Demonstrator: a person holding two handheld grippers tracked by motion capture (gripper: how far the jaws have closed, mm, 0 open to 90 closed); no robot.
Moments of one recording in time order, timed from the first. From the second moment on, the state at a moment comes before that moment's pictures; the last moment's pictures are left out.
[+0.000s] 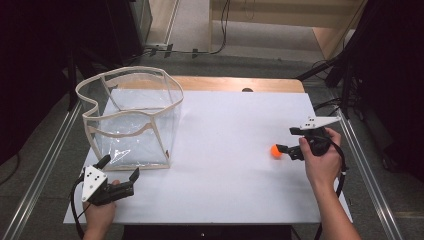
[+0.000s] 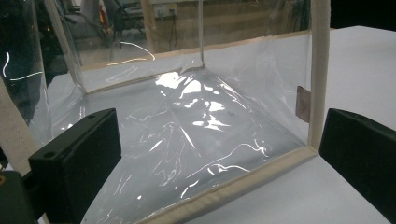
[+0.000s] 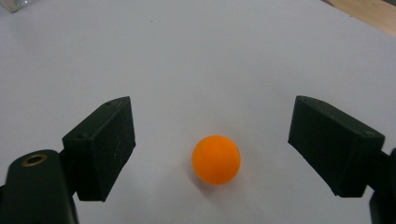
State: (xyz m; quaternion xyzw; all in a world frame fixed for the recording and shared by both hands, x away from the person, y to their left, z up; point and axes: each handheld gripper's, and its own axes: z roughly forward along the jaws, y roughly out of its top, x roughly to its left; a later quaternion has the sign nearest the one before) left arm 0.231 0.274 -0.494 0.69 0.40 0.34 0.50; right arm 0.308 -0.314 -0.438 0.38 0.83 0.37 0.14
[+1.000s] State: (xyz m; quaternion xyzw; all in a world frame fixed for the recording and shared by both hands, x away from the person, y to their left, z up) left arm 0.230 0.273 -0.494 0.69 0.40 0.34 0.50; right arm 0.340 -0.297 -0.451 0.37 0.89 0.27 0.07
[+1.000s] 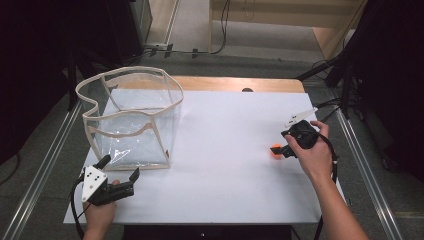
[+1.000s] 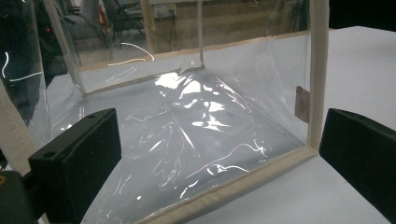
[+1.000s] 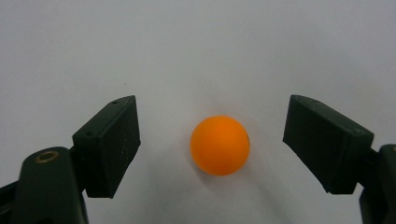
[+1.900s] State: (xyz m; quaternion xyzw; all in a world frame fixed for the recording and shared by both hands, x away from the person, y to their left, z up) left arm 0.231 0.274 -0.494 0.69 0.40 0.34 0.50; right arm 0.356 -0.289 -0.478 0.37 0.91 0.18 0.03
